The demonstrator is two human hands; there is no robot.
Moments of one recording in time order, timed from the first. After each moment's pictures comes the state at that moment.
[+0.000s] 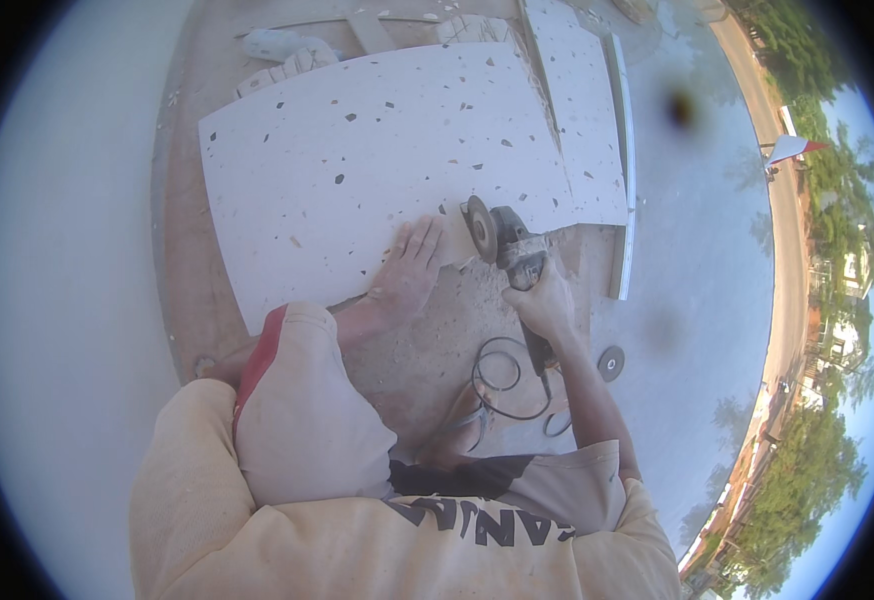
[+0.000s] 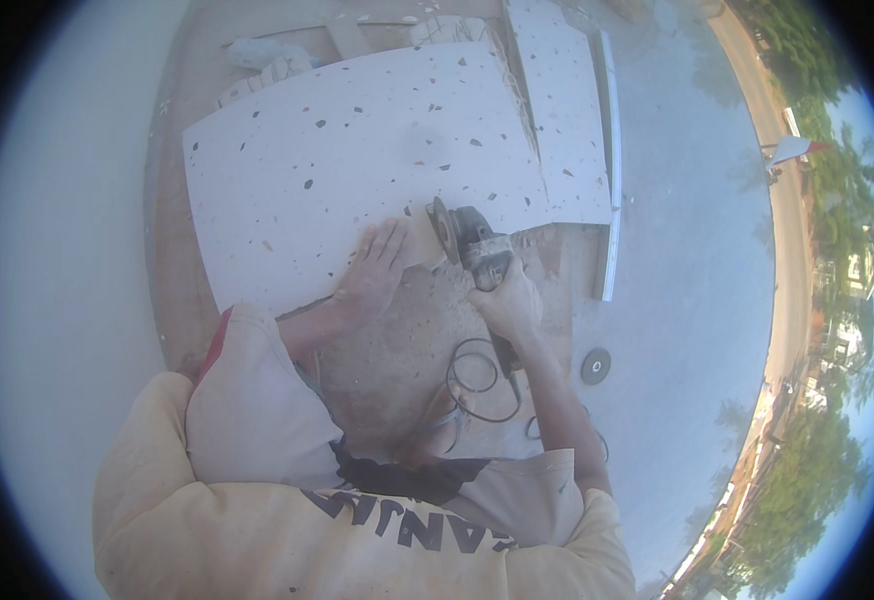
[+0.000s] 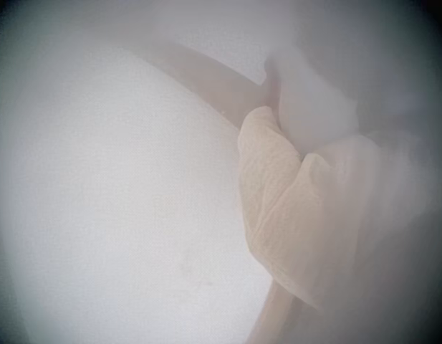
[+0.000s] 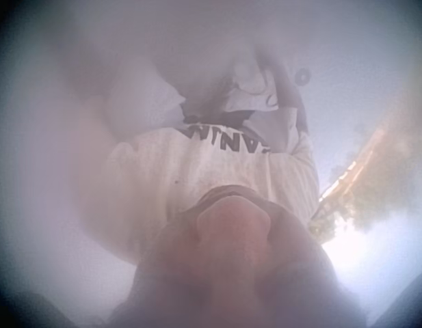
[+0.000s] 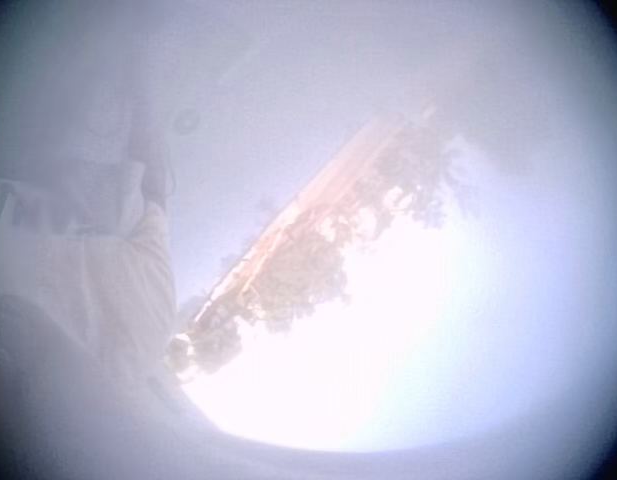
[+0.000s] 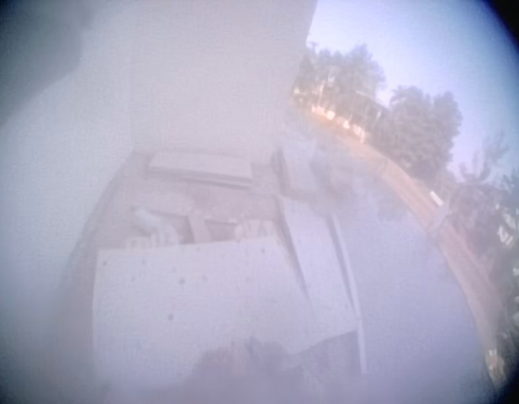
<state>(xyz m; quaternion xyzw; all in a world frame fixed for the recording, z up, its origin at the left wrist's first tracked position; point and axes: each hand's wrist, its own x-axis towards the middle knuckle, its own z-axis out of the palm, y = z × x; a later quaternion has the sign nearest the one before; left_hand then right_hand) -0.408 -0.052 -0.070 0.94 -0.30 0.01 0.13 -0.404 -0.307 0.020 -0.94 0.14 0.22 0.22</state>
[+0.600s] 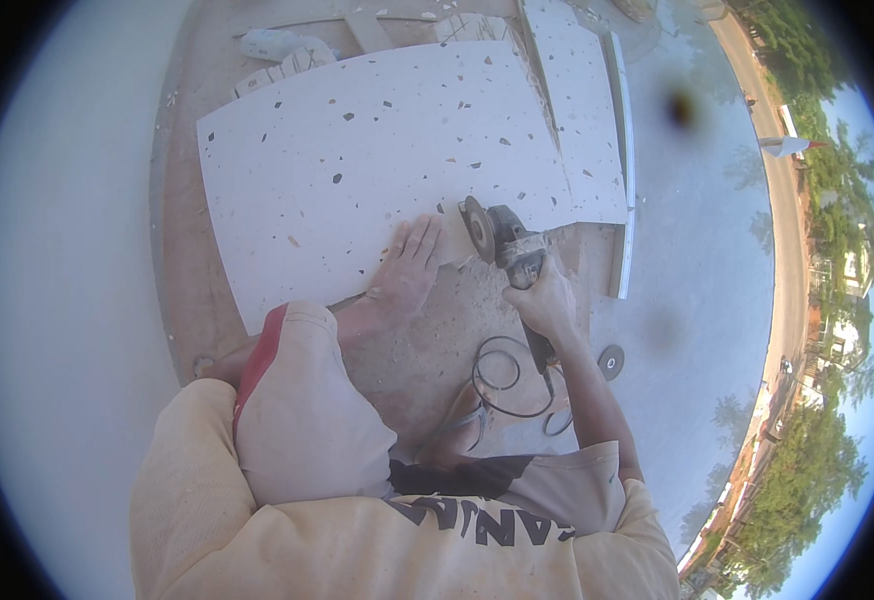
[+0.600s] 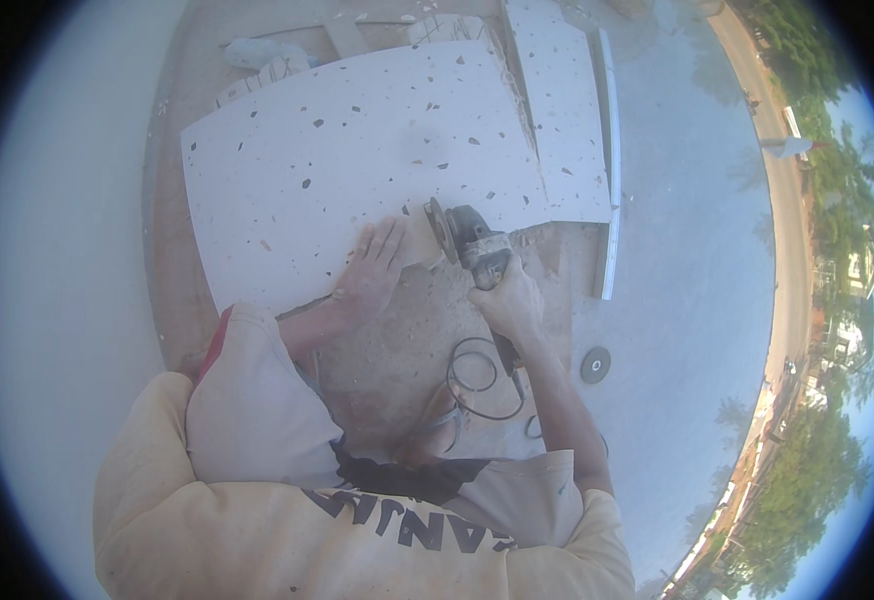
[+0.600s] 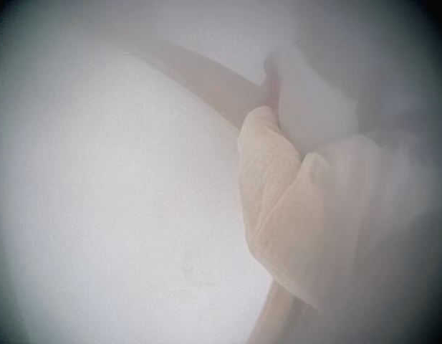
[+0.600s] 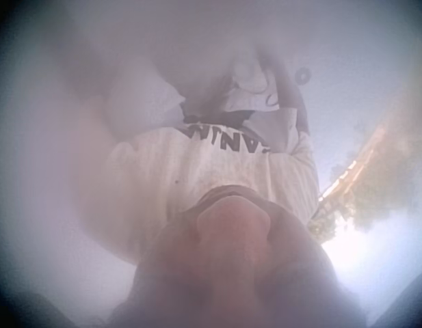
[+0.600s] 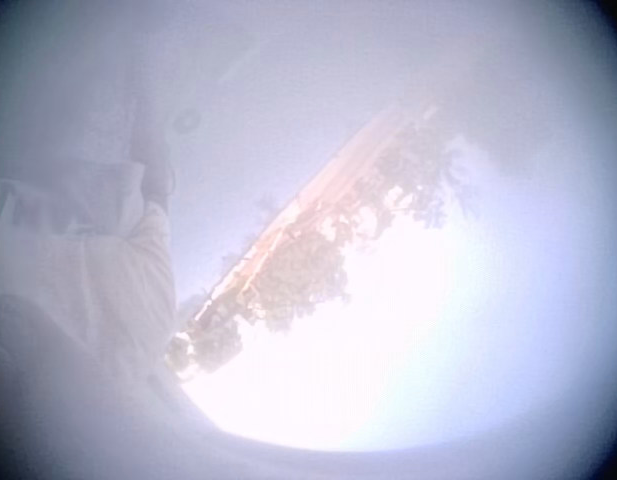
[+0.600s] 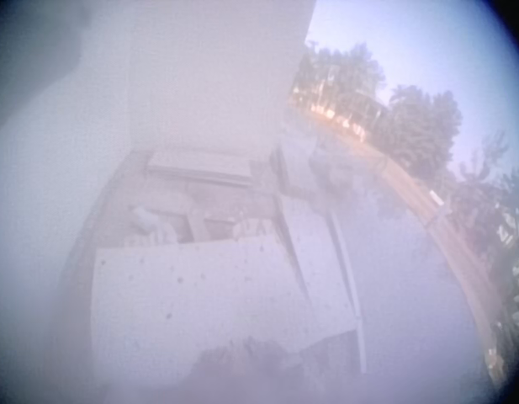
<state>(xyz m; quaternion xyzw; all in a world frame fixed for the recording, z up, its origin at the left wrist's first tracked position) -0.409 -0.054 -0.068 0.95 -0.30 -0.01 0.08 -0.400 -0.307 0.030 -0.94 0.14 0.24 0.18</state>
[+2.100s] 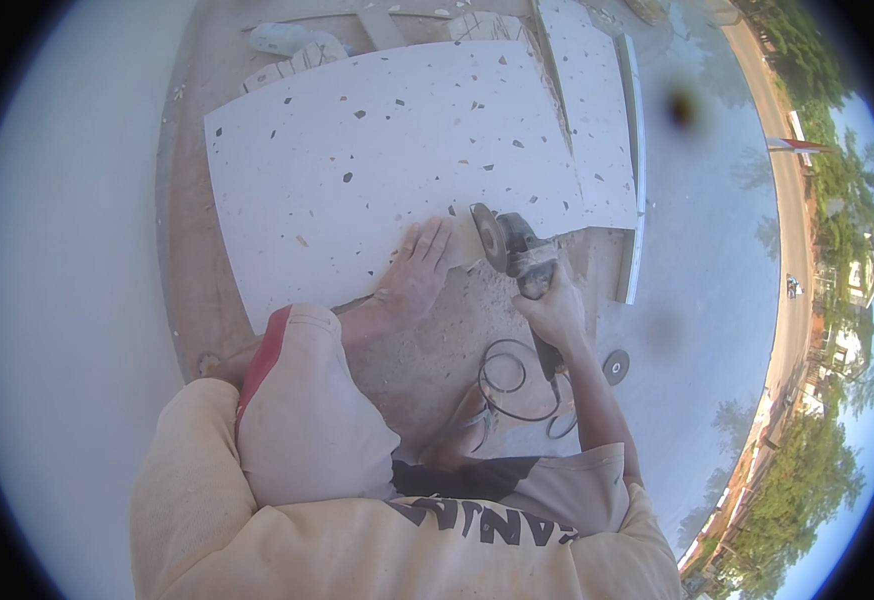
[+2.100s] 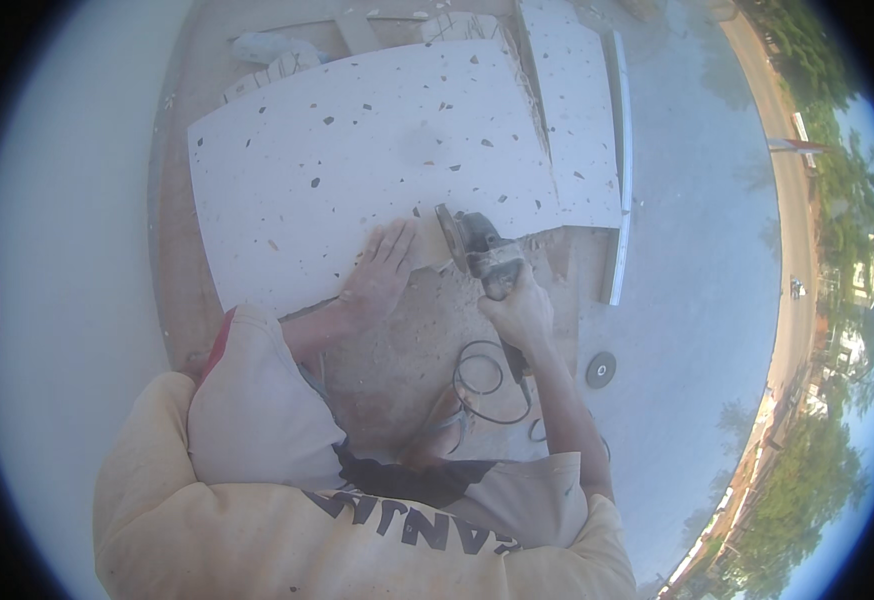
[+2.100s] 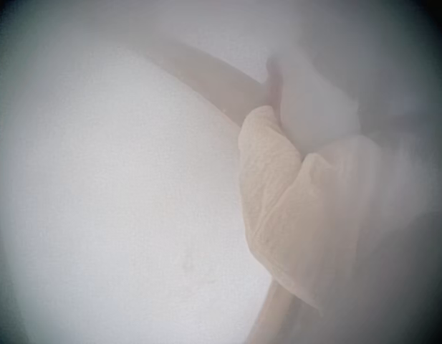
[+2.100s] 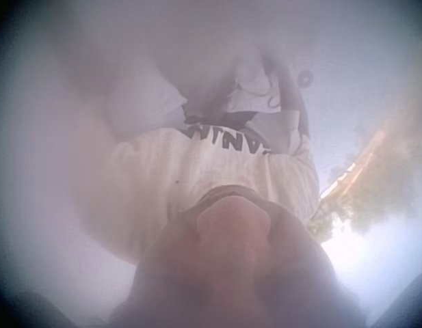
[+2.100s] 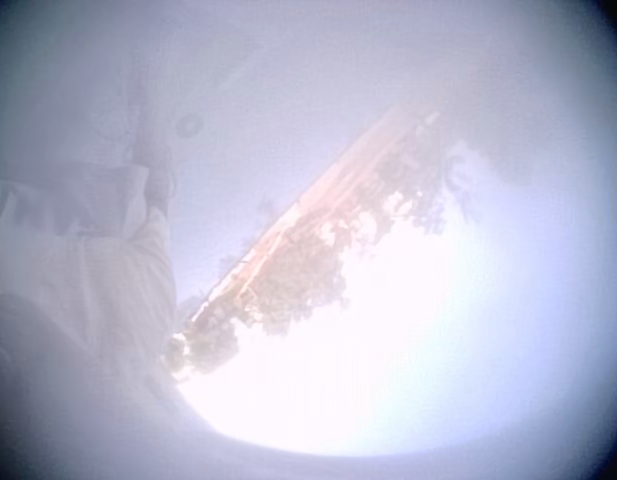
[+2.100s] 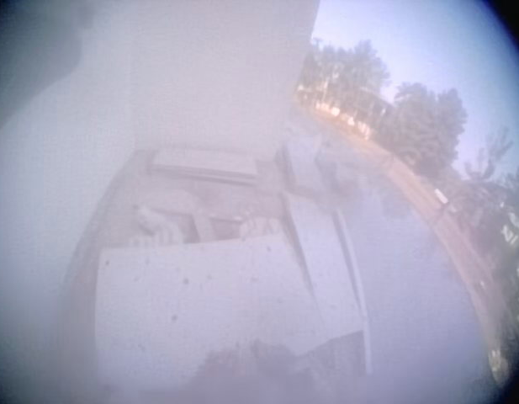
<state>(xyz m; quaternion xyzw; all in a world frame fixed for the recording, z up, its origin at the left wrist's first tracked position) -0.407 -0.050 -0.065 0.95 -0.31 -0.02 0.09 -0.405 -0.308 0.031 -0.94 0.13 0.23 0.22</state>
